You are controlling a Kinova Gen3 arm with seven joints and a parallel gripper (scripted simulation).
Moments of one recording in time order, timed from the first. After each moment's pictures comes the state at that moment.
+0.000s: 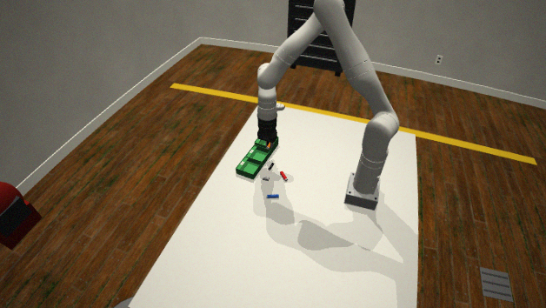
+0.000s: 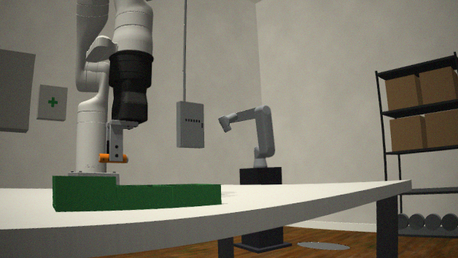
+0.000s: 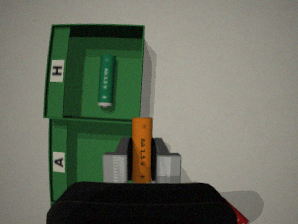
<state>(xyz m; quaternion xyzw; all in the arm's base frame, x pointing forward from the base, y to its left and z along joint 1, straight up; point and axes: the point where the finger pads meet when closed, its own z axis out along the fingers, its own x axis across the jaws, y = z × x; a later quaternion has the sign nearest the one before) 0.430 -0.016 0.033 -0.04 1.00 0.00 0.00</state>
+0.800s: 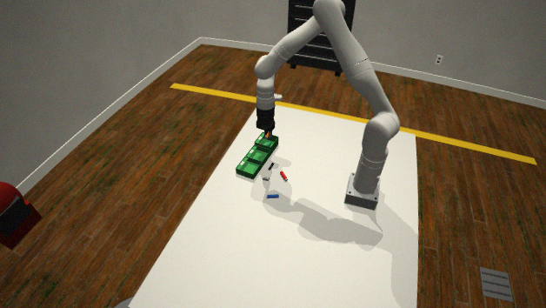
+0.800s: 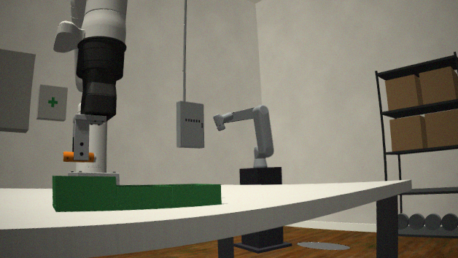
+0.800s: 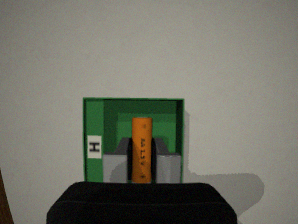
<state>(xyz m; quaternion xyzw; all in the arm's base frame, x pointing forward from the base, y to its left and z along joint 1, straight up) 0.470 -0.076 0.031 -0.02 1.00 0.00 0.00</state>
